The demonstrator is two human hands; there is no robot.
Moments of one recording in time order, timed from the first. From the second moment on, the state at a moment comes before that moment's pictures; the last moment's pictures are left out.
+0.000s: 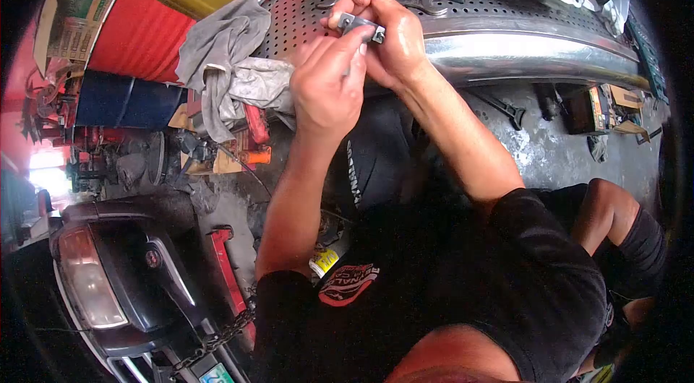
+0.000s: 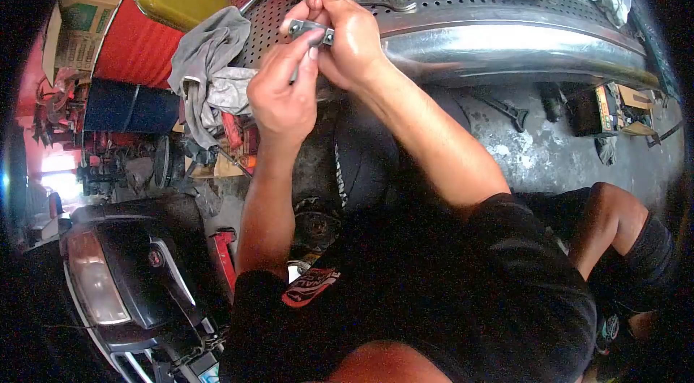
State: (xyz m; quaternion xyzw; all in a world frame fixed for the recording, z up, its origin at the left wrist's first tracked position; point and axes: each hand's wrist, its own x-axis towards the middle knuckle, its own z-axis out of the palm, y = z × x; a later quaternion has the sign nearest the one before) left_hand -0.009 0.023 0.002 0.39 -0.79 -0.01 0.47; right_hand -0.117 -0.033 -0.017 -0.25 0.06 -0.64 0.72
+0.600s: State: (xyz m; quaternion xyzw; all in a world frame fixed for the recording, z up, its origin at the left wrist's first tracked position) left_hand -0.015 0.028 0.004 0.32 -0.57 -0.52 0.55; right_hand -0.122 -0.035 -0.021 -0.25 0.07 -0.62 0.74
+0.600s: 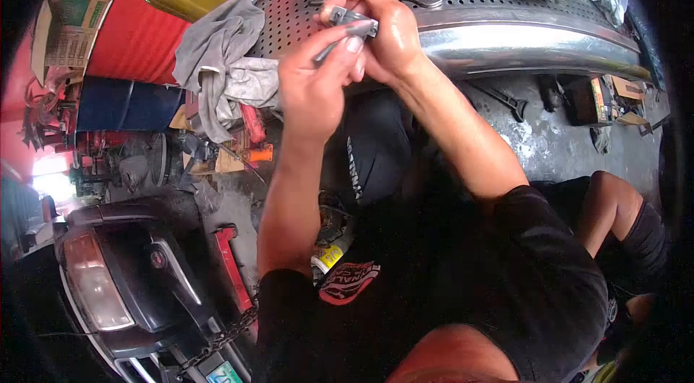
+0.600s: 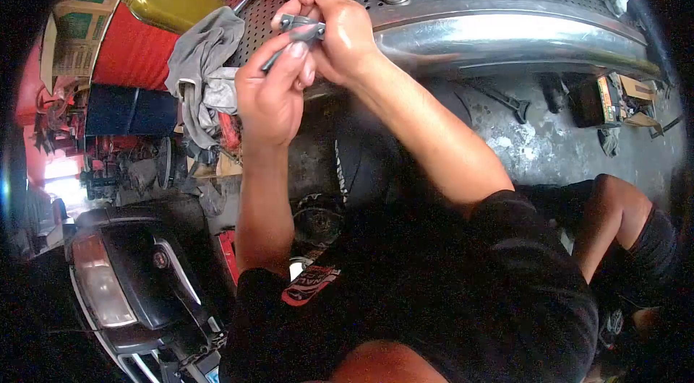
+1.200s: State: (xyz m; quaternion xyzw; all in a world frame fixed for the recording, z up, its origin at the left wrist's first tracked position) left_hand -0.011 0.023 -0.001 0.41 -0.75 -0.12 0.50; right_hand -0.110 -0.034 -0.014 -0.21 0.11 -0.66 0.71
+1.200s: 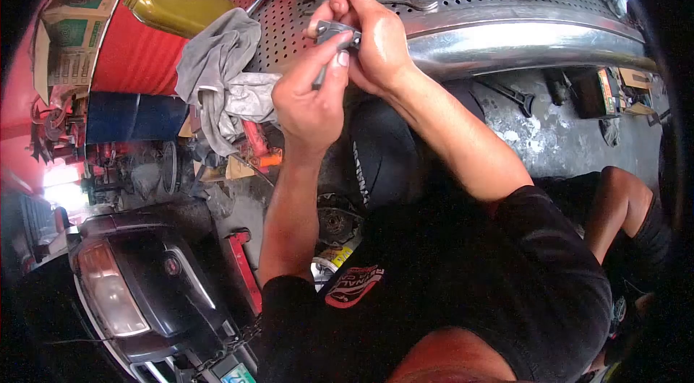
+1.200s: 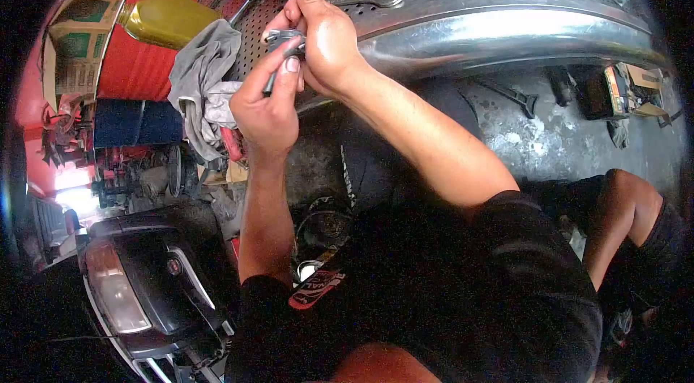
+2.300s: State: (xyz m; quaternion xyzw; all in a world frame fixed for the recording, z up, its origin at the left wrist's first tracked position) left_hand 0.008 0.041 0.030 0.42 -0.73 0.34 0.42; right_hand -0.109 -0.041 -0.002 -0.14 0.15 -0.65 0.73
